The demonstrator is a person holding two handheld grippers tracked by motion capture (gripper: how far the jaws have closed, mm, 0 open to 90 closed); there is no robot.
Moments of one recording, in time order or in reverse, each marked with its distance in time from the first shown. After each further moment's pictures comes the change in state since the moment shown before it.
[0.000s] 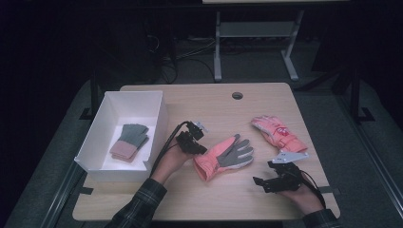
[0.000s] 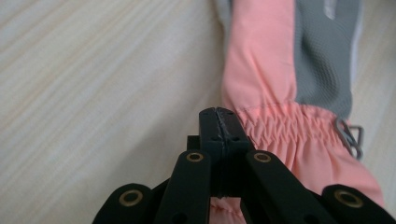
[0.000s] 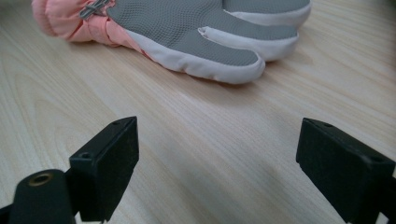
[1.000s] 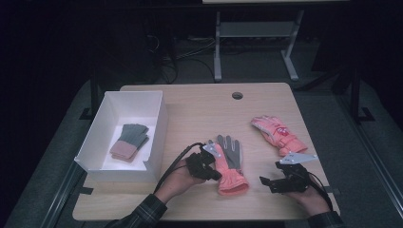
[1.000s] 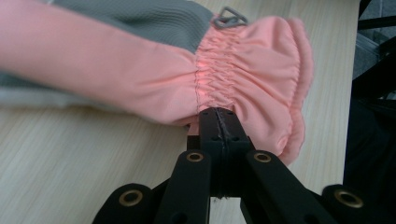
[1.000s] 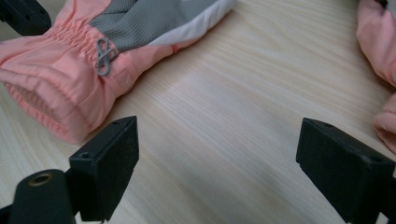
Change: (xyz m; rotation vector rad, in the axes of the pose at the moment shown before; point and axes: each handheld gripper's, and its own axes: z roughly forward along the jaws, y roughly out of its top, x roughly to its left) left arm -0.070 -0.016 0.012 -0.029 -0.234 0.138; right arm -0.009 -0.010 -0.014 -0.003 -0.052 0.027
